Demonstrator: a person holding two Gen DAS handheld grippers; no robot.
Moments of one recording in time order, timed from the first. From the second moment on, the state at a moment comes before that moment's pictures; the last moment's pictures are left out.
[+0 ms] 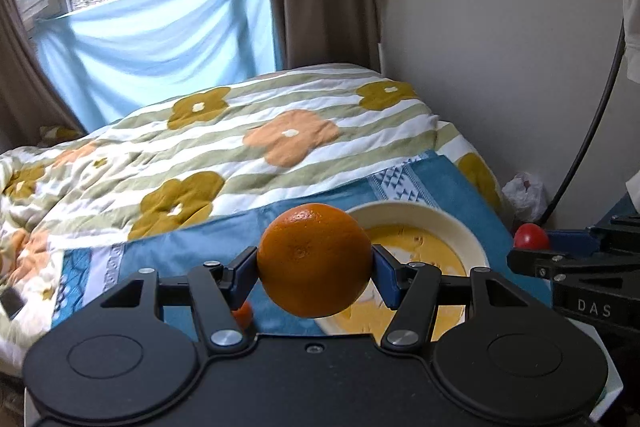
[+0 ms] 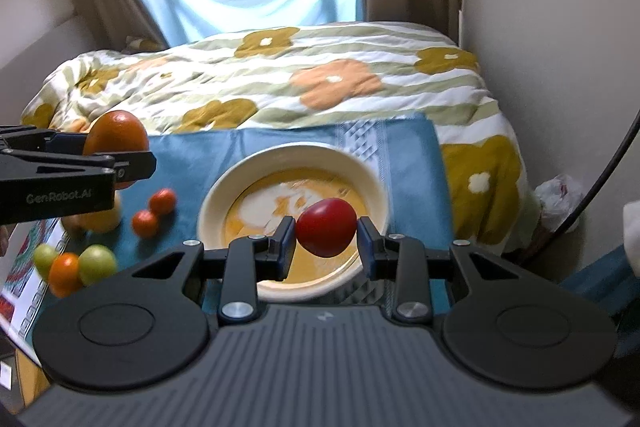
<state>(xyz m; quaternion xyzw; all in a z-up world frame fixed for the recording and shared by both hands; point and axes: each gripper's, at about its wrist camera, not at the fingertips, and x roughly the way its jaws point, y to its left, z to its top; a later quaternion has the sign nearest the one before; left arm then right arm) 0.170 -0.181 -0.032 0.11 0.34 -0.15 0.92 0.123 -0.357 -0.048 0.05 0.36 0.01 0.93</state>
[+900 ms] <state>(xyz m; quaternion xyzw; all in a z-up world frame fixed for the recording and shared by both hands) 0.288 -0.268 -0.130 0.22 0.40 -0.26 0.85 0.232 -0.401 -0.089 0.10 0.39 -0.06 0.91</state>
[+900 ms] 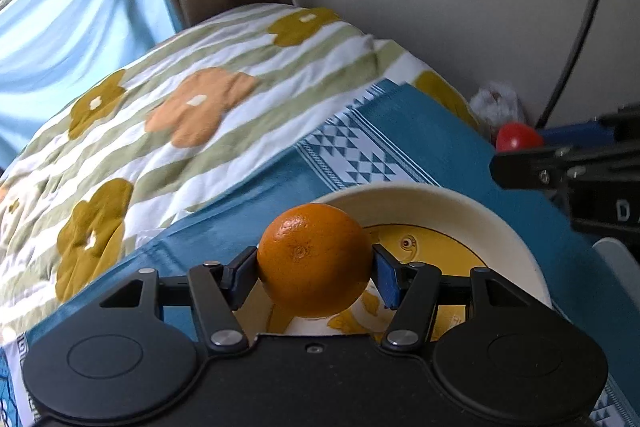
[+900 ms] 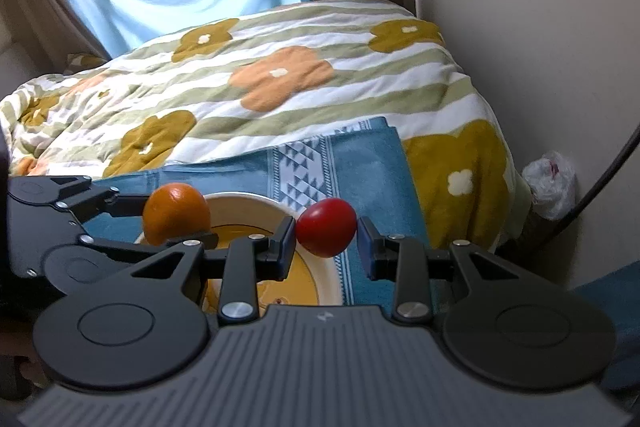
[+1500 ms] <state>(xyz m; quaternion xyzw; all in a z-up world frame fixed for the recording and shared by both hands) 0.287 -0.252 -0.119 0.21 0.39 -0.27 0.85 0.235 -0.413 -0.100 0.11 0.41 -0.07 0.90</state>
